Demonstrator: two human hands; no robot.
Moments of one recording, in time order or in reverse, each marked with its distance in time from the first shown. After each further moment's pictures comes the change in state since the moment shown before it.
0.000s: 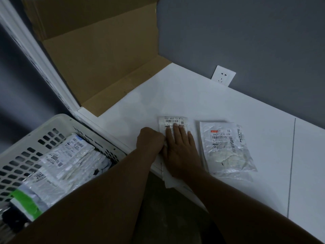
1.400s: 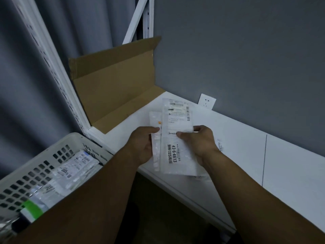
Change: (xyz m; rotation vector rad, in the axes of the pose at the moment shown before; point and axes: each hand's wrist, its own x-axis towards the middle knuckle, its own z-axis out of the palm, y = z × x) left_hand -0.081 0.056 -0.068 -0.869 -0.593 -0.013; right_hand -0.008 0.004 -0.178 1.317 0.116 0.710
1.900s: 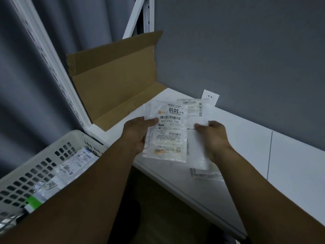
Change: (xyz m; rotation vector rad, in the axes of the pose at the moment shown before) left_hand 0.012 0.016 -0.006 0.115 0.182 0.091; right_hand 0.020 0.004 -0.027 0.021 0.075 -0.057
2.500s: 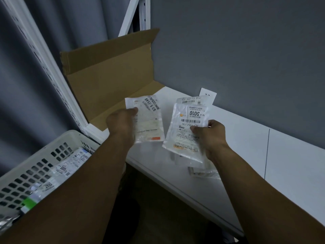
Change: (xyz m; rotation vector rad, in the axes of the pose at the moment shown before) left_hand 0.006 0.022 -0.007 -0.082 0.387 0.234; right_hand 0.003 0.003 -0.003 0.059 0.010 -0.006
